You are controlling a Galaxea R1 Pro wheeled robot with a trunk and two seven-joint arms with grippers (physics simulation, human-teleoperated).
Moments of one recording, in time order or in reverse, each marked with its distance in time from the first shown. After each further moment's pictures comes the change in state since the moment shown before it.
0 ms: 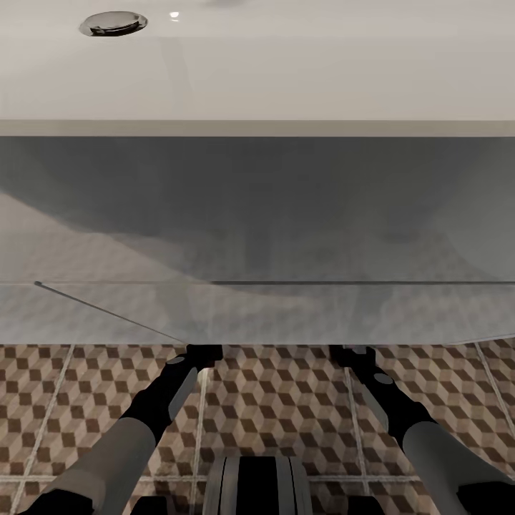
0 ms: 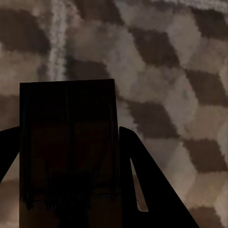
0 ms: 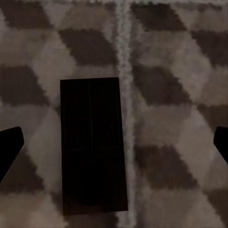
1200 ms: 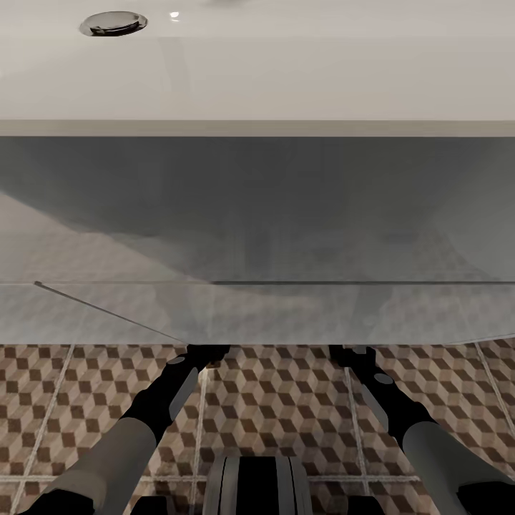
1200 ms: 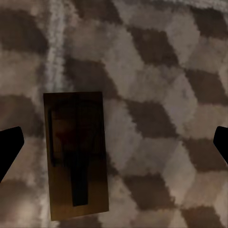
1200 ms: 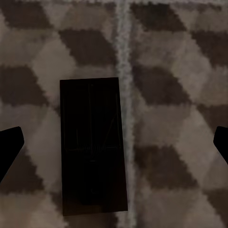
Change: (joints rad) left arm 0.000 -0.003 0.000 0.001 -0.005 0.000 0.003; right arm 0.000 0.000 -0.001 0.000 0.000 0.000 0.000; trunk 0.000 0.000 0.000
